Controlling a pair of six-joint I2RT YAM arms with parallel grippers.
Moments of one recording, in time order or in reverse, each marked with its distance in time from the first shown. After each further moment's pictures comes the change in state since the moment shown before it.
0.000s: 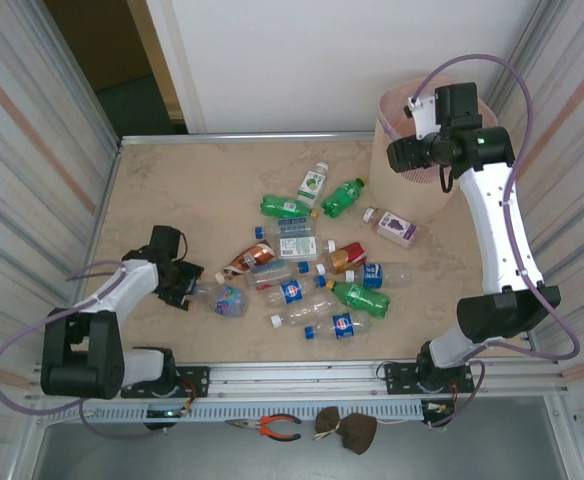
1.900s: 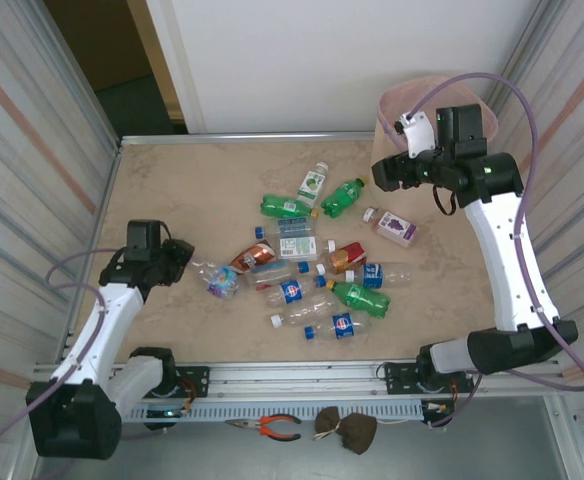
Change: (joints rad) left arm 0.018 -0.343 0.052 0.087 0.024 0.229; right arm 0.056 -0.194 -0.184 0.073 -0.244 0.031
